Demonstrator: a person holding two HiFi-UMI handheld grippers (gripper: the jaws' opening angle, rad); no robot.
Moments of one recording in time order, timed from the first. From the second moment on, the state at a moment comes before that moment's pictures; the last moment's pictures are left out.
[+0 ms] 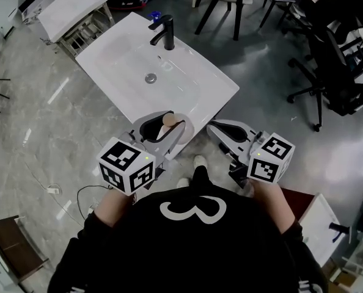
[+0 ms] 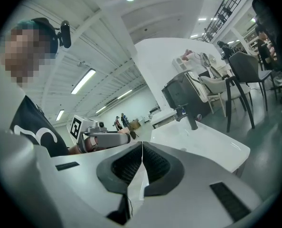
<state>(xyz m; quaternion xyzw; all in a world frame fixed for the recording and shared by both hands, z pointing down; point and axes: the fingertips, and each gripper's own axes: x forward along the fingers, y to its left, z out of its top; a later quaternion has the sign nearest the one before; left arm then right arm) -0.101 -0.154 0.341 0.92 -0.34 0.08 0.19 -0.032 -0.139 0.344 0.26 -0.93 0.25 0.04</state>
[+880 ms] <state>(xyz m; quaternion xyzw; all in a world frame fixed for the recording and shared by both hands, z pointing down) -0.104 -0.114 0.323 0.93 -0.31 0.08 0.18 -0.026 -0.116 0.318 0.31 -0.93 0.20 0.02</state>
